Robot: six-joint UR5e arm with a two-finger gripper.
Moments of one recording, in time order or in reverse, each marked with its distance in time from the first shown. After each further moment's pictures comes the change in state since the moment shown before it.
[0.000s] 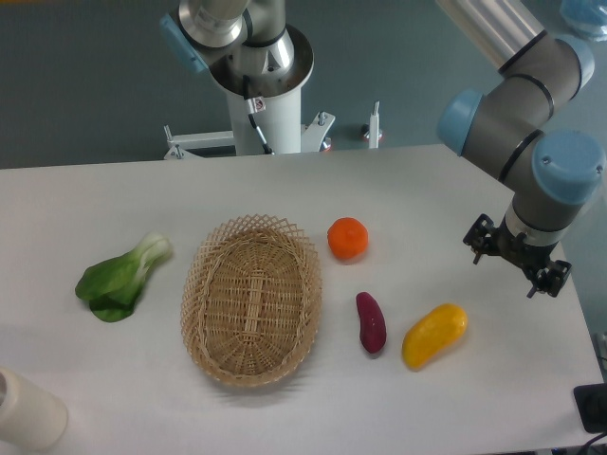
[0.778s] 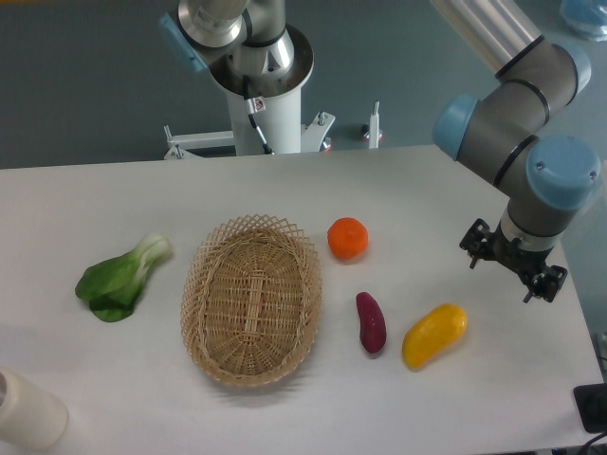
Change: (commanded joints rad) arm -0.020 -0.011 -0.003 0.005 -0.003 -0.009
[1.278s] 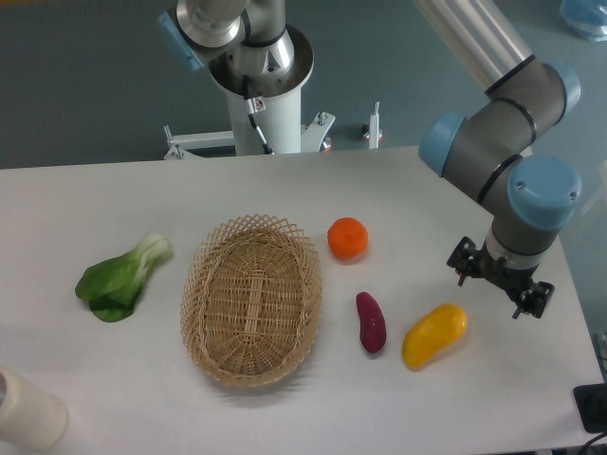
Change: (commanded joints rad) arm -0.066 -0.043 0.002 0.106 -0.006 -0.233
